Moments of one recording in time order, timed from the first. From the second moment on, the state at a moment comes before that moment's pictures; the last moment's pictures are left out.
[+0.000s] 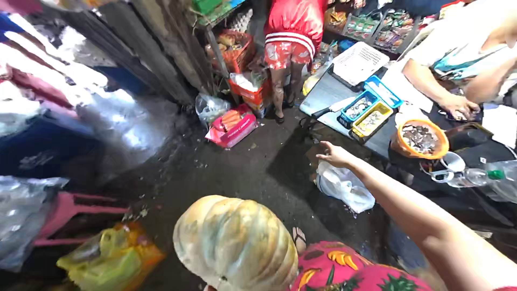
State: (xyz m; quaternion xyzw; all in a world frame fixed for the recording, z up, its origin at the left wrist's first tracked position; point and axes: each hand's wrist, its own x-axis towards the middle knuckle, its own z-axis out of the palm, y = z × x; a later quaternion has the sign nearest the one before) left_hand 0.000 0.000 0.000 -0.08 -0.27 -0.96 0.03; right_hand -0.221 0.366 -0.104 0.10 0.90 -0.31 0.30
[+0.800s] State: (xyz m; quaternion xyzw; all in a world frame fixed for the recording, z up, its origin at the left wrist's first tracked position) left_hand -0.566 0.202 -0.214 0.07 -0.38 -0.85 -0.36; right_hand -0.472 0.441 -0.212 0.43 0.82 -0.34 0.20
